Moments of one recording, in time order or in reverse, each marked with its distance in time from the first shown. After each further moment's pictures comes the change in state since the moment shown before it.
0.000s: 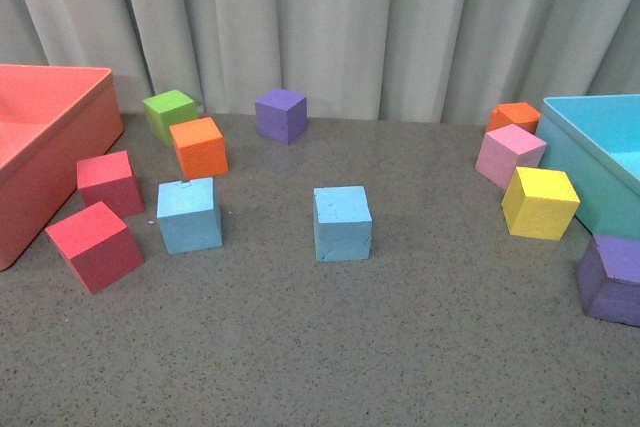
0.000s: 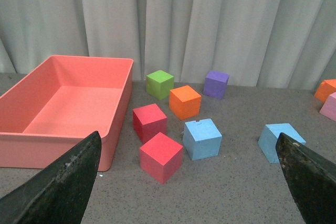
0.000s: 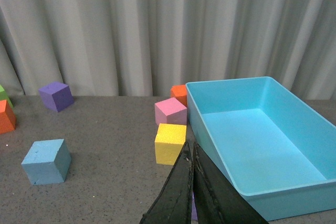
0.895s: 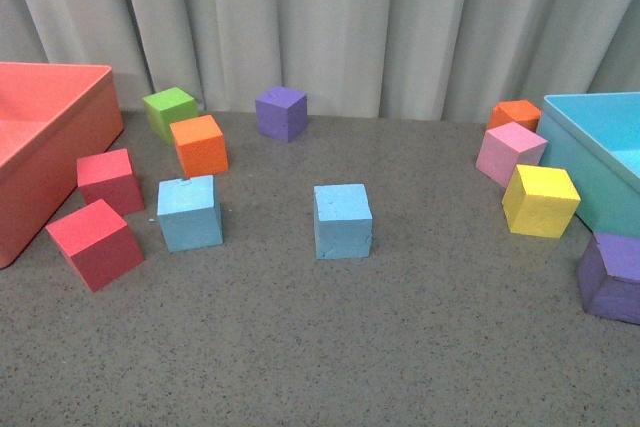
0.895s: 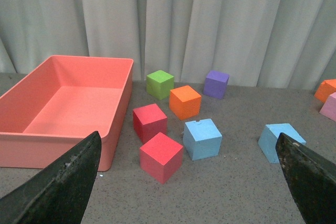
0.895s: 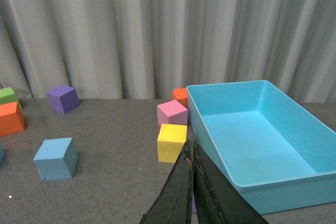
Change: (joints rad) left arm 0.000 0.000 0.000 0.000 0.000 0.000; right arm 0.000 -0.420 -0.002 -0.403 0.000 0.000
